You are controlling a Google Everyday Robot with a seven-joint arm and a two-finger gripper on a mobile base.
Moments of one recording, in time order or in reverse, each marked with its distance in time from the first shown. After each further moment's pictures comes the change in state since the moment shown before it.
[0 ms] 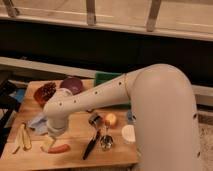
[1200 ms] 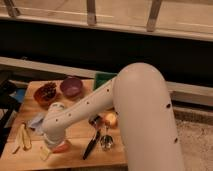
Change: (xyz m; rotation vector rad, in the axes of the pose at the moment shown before) arm 0.008 0.015 0.062 0.024 -0.011 0.063
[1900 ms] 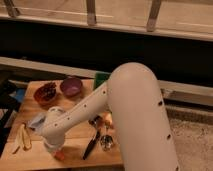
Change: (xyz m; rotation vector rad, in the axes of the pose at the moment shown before) arm 0.004 0.005 0.015 0.016 0.022 0.022
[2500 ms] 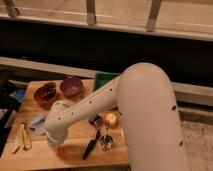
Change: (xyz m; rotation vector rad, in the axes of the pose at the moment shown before) arm -0.005 -0.022 -0.036 -0.010 -0.033 0.041
